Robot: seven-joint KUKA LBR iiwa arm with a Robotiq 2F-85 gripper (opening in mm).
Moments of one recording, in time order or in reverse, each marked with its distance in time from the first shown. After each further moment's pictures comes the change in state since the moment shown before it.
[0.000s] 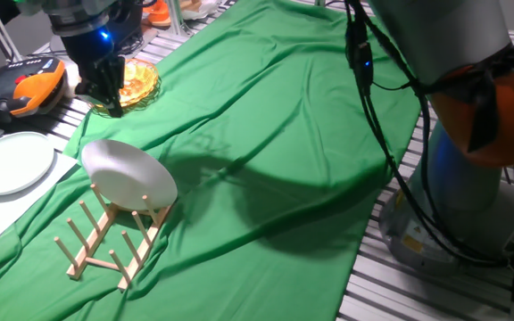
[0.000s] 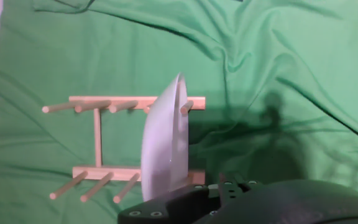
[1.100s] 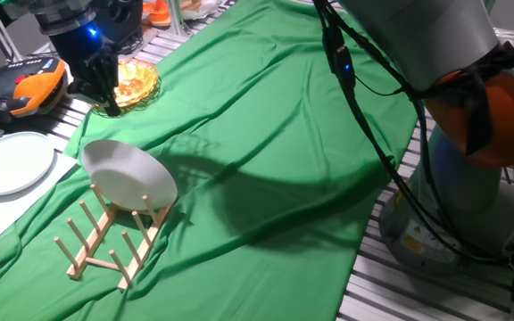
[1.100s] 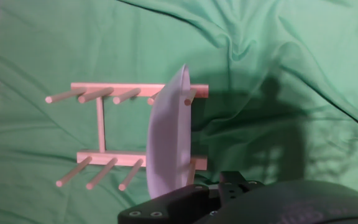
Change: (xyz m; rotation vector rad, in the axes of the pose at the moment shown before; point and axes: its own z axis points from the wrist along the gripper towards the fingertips) arm -0.001 0.004 -0.003 -0.011 0.094 0.004
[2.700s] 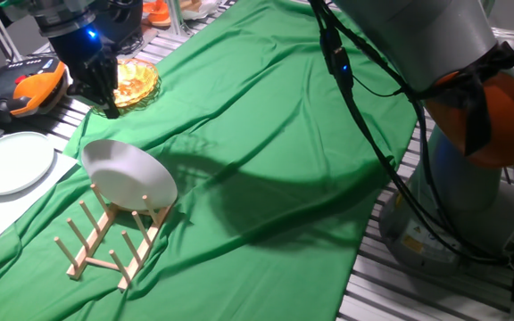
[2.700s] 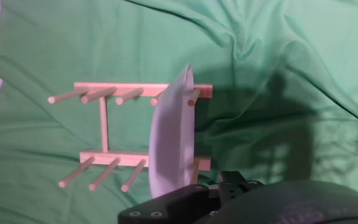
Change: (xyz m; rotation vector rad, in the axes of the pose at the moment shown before) arm -0.003 0.002 0.005 -0.012 0.004 -0.001
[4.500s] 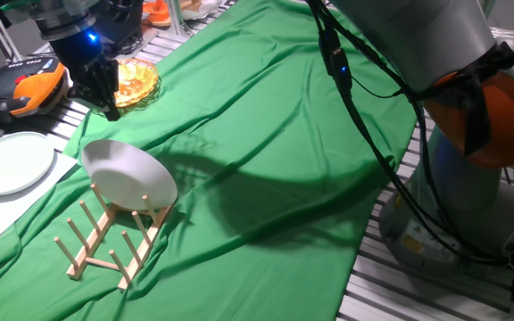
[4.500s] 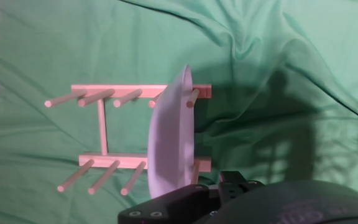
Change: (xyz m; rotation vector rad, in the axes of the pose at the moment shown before) arm -0.001 0.000 0.005 -0.002 0.004 0.016
